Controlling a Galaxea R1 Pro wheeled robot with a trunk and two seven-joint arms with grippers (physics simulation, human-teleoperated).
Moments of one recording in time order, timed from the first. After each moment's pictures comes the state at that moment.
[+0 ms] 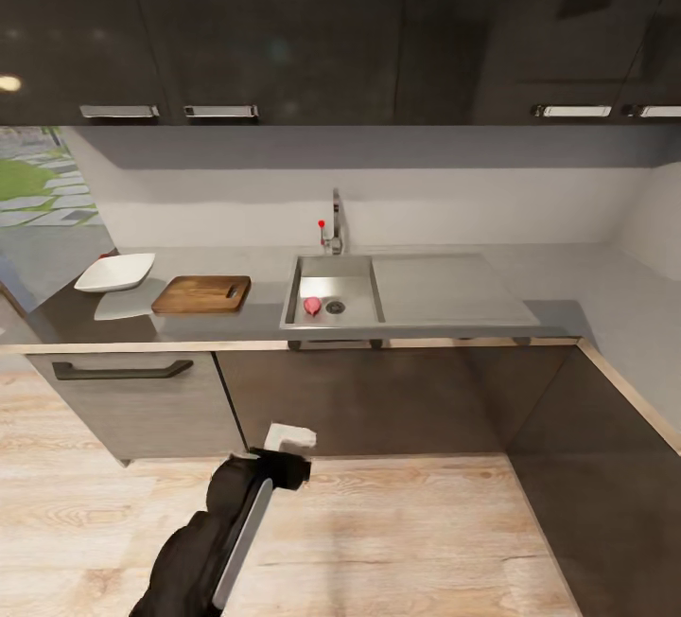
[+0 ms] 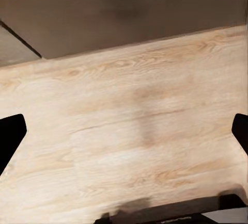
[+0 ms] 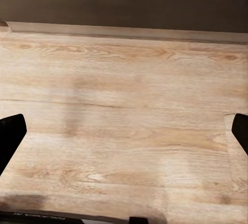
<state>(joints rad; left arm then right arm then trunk) -0.34 -0.14 -0.27 -1.42 0.06 0.98 0.20 0.18 0.05 -0.09 -0.84 0.15 -0.42 0.08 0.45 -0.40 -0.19</state>
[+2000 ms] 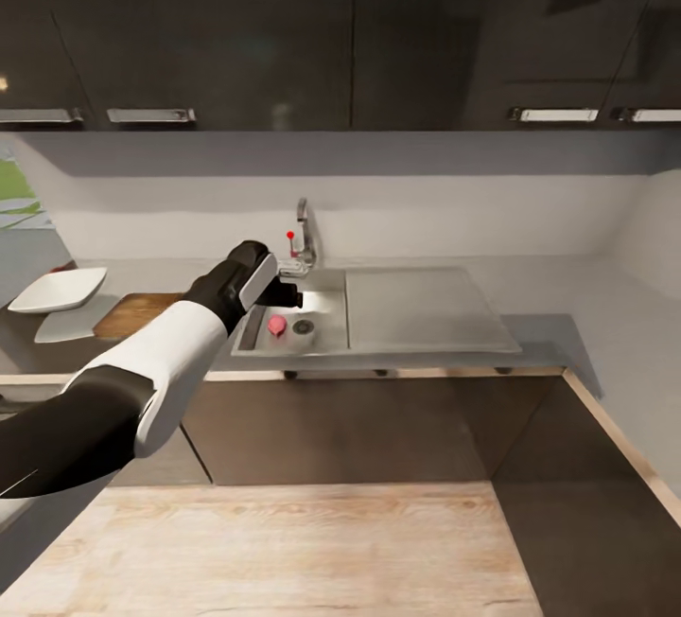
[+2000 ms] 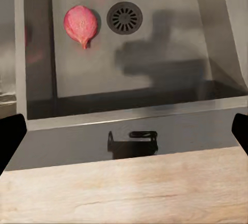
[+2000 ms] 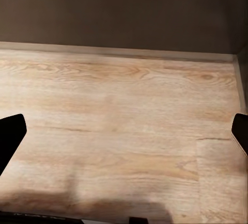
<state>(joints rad) -1.41 -0.13 -0.26 -0.43 0.36 0.98 0.25 0.18 0.05 -0.09 -0.84 0.15 -0.42 0.08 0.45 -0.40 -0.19</state>
